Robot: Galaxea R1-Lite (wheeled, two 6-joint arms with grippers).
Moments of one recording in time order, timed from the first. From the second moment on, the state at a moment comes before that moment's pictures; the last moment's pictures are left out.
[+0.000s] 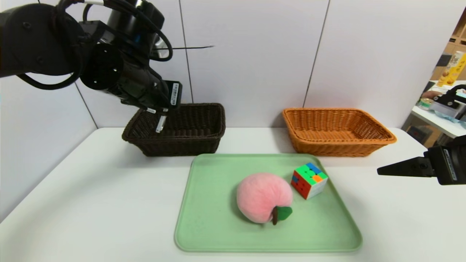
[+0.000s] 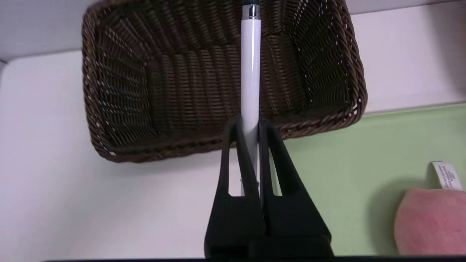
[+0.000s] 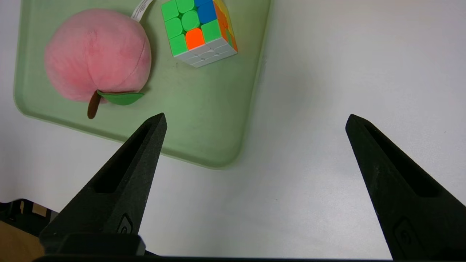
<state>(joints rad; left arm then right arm) -0.48 1.82 -1.82 0.57 0.33 -0.17 0.02 1.35 -1.11 0.62 0.32 0.01</state>
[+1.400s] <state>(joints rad) -0.19 2.02 -1.89 0.39 -0.15 0.75 -0.05 1.29 -1.09 0.65 0.32 0.00</state>
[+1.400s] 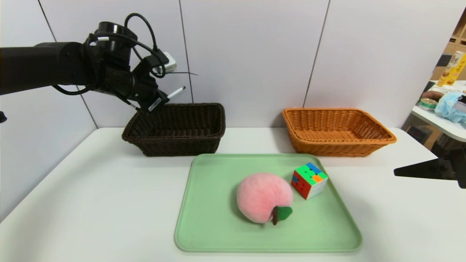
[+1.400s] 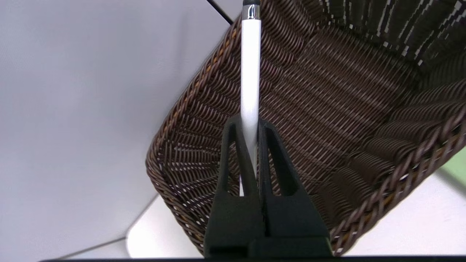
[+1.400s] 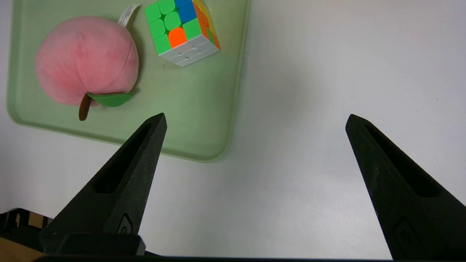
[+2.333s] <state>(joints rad) -0.17 2.18 -1.93 0.36 -0.28 0.97 -0.06 1.25 -1.08 0.65 0.29 -0.01</state>
